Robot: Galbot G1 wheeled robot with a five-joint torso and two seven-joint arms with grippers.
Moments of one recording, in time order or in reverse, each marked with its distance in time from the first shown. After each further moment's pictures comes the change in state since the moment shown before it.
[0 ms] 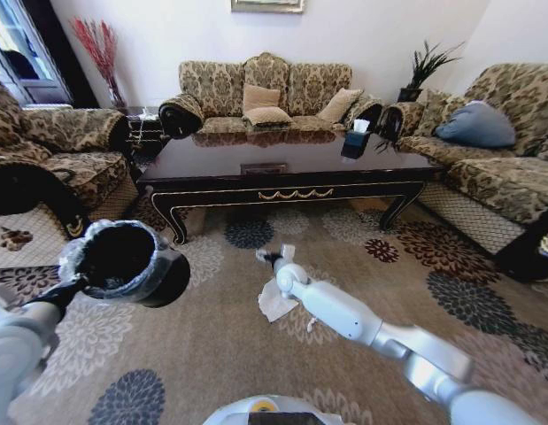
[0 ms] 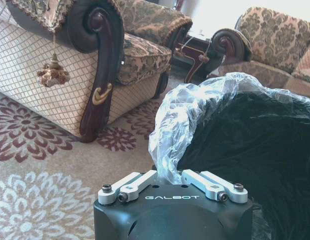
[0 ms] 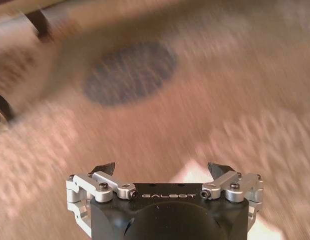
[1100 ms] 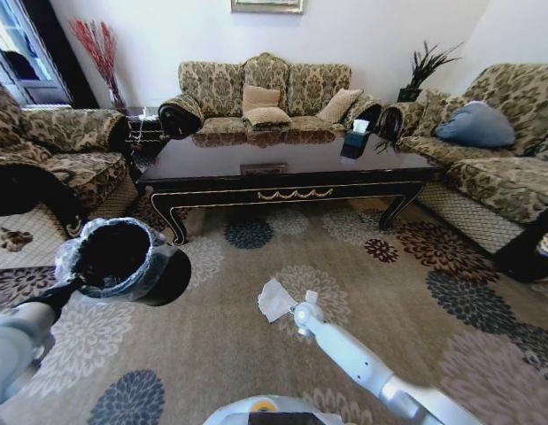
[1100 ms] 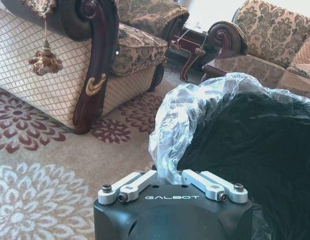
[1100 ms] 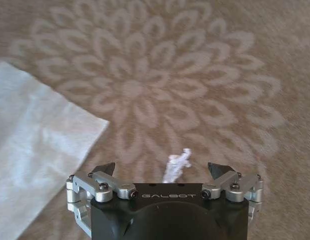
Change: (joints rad) left arm -0.009 -0.023 0.050 0.012 0.028 0.000 0.020; right arm -0.289 -0.025 0.277 -0.160 -0.040 -0.119 0.124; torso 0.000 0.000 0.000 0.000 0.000
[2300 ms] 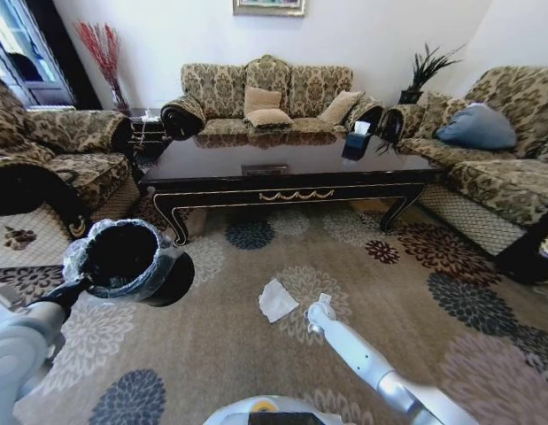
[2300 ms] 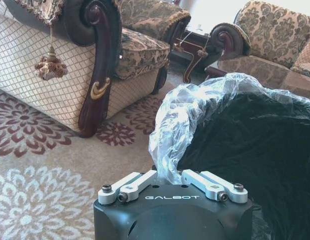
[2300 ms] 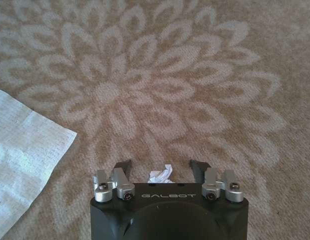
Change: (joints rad) left arm 0.007 -0.009 0.012 -0.017 0.038 0.000 0.000; right arm 0.012 0.018 0.056 -0.154 -0.055 -0.008 -0.128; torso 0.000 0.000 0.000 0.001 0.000
